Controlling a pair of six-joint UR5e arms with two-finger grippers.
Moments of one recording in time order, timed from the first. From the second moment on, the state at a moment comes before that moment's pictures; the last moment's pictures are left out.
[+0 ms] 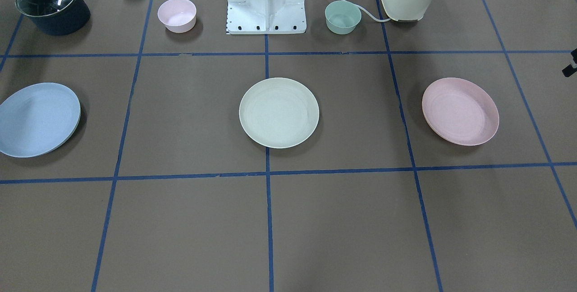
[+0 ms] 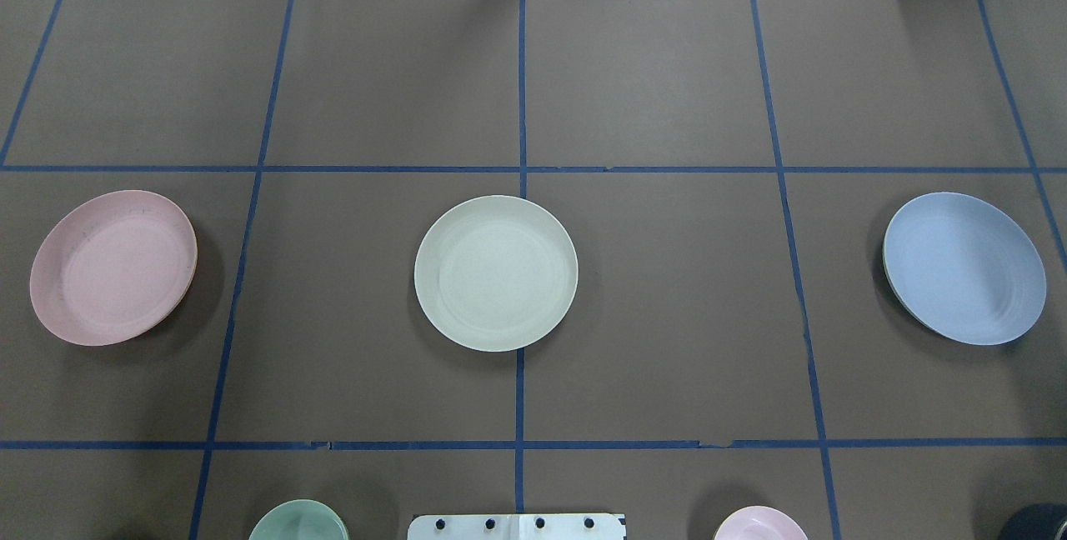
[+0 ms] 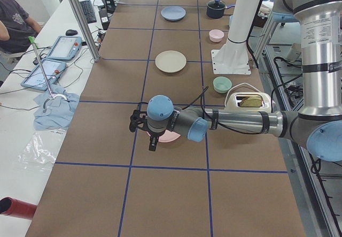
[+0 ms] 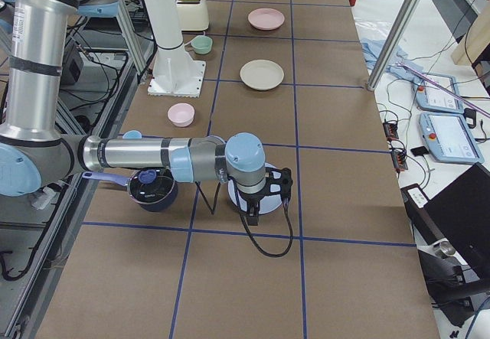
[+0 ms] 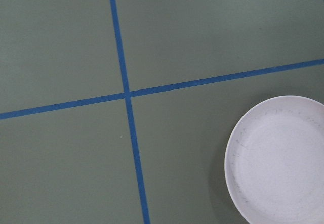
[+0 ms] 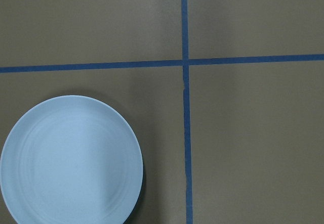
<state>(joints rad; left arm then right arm) -1.45 -1.42 -1.73 -1.99 -2.48 -0.31 1.61 -1.78 1.84 -1.50 2.41 0.10</state>
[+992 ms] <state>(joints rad) -1.01 -1.42 -1.48 -2.62 -2.19 -0.98 1.61 -1.79 1.84 -1.44 2.41 0.10</state>
